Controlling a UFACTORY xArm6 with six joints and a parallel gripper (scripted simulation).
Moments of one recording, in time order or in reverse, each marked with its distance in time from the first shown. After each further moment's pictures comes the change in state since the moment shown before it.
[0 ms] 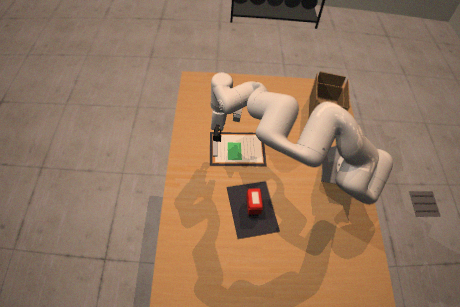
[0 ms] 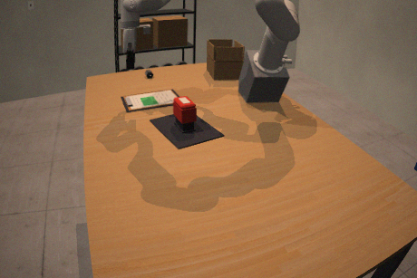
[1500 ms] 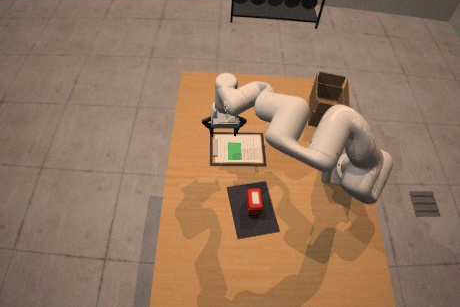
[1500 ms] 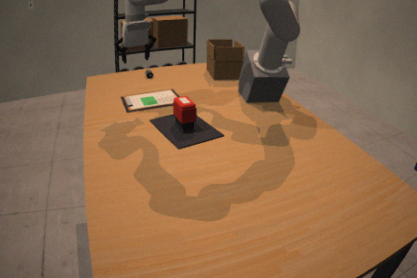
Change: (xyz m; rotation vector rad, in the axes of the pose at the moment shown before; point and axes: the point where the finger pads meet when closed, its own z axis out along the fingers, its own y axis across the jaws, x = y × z) arm 0.022 0.027 -0.027 0.008 0.009 1.338
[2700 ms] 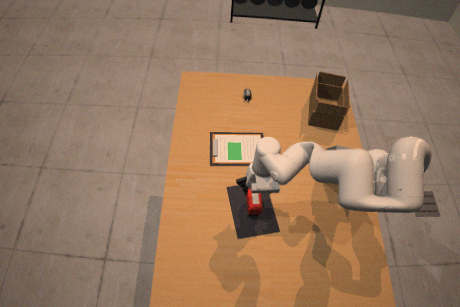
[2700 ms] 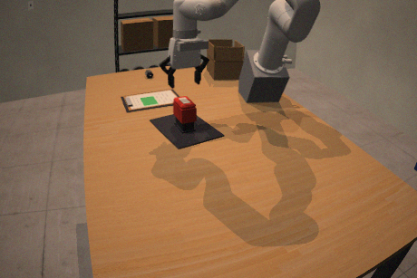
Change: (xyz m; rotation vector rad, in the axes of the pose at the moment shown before) arm 0.232 -0.113 0.045 -0.004 -0.004 0.001
